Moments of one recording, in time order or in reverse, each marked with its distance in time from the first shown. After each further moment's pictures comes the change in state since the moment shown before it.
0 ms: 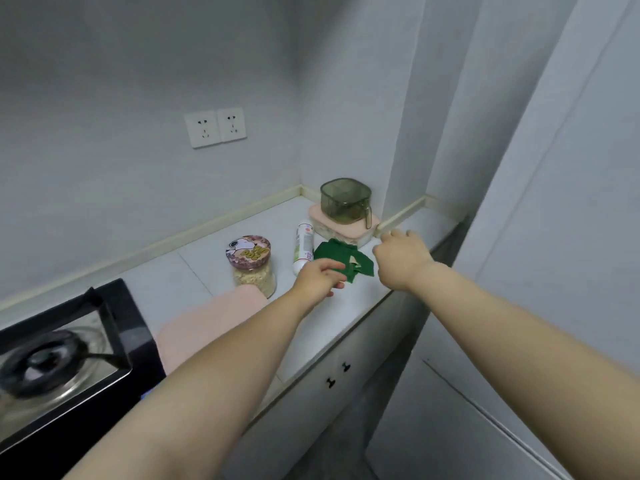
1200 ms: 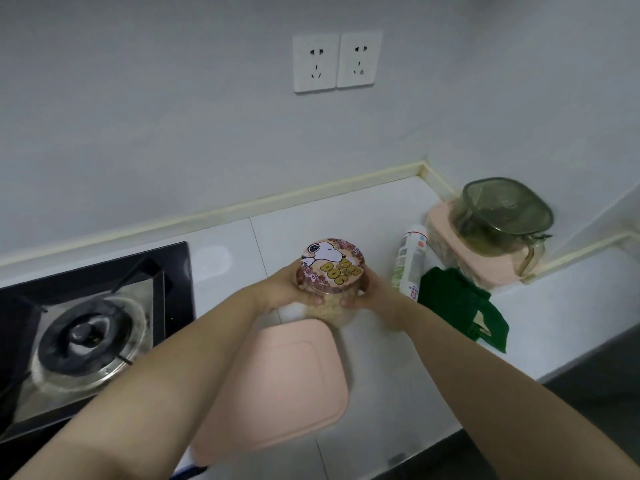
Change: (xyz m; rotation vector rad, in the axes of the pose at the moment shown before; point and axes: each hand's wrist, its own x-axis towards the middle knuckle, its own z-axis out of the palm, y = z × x) left_hand 0.137 -0.124 -0.222 -0.044 -0.041 -0.190; right_hand 0.273 -0.189 0.128 1.673 -0.505 -0.255
